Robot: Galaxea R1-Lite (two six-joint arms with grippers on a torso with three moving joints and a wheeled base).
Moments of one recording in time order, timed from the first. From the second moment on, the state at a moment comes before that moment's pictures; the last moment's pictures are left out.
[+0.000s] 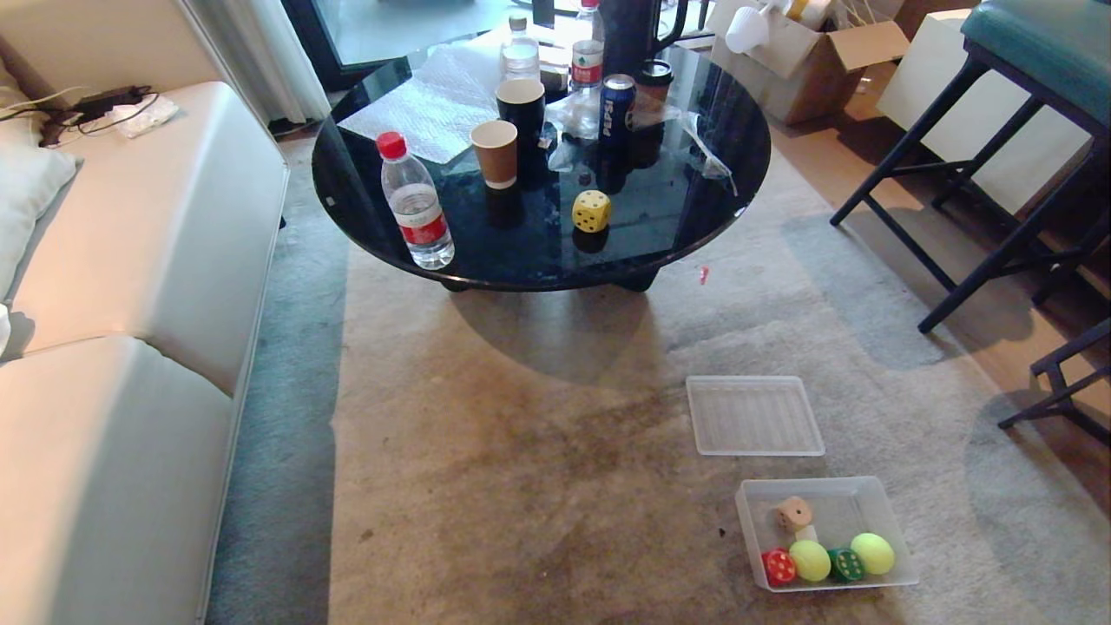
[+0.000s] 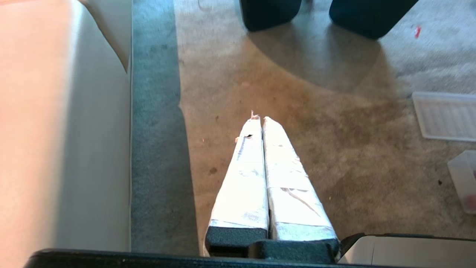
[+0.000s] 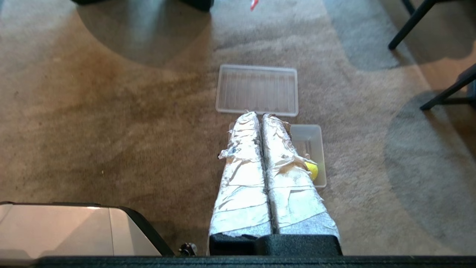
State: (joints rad) left arm 0.00 0.00 0.00 0.00 0.01 -0.01; right arm 0.00 0.00 -0.03 0.08 0.01 -0.07
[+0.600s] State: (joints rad) left arm 0.00 0.00 0.00 0.00 0.01 -0.01; right arm 0.00 0.00 -0.03 0.08 0.01 -0.07
